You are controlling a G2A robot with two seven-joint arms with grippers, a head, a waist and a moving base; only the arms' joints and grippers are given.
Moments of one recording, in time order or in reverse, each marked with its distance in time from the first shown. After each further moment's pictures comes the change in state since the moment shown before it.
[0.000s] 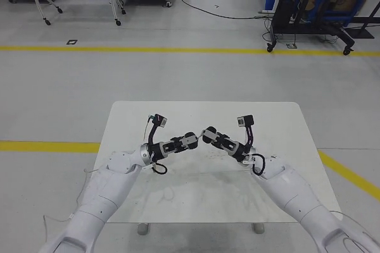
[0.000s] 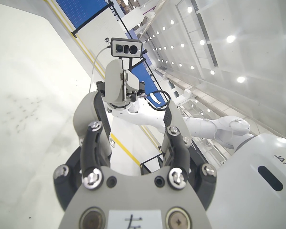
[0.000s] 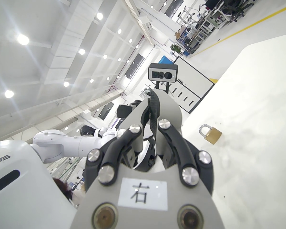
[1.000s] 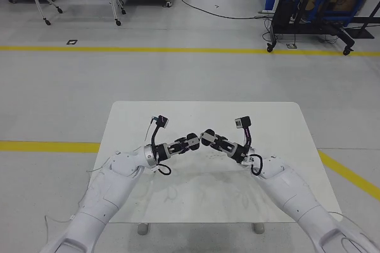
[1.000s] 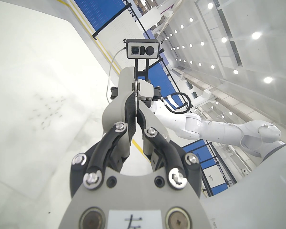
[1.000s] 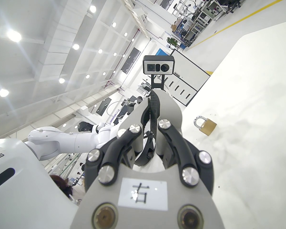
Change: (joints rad) left arm 0.012 0.003 0.017 -0.035 0.190 0.022 0.134; right arm -0.008 -0.026 0.038 0.026 -0.032 0.022 0.052
